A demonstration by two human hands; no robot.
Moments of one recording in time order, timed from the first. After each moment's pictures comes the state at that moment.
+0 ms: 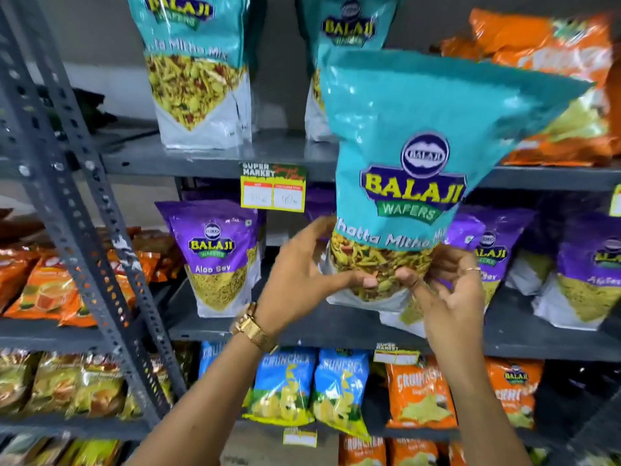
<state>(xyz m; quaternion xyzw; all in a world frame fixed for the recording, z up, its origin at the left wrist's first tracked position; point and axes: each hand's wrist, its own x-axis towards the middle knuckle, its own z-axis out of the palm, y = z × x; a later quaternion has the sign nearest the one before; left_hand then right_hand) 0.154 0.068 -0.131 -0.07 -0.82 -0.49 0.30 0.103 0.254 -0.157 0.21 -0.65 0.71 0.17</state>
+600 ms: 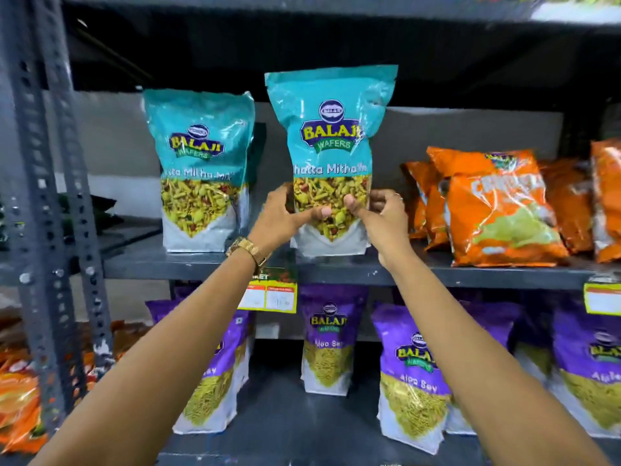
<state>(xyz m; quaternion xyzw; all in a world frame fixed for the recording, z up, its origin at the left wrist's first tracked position) 0.047 -0.005 0.037 -0.09 -0.79 -0.46 0.38 -0.027 0.158 0.030 0.25 -0.65 0.69 0.21</state>
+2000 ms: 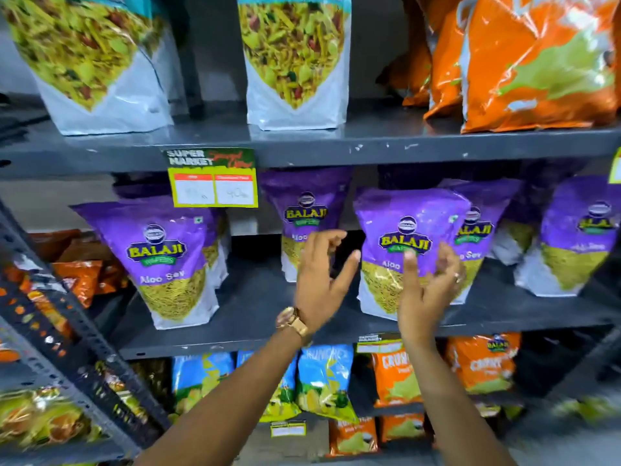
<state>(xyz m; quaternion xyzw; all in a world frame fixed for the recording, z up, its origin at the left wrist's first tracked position) 0.028 0.098 -0.224 -0.06 -0.80 -0.43 0.40 -0.006 0.237 -0.243 0.04 -0.66 0.65 0.37</state>
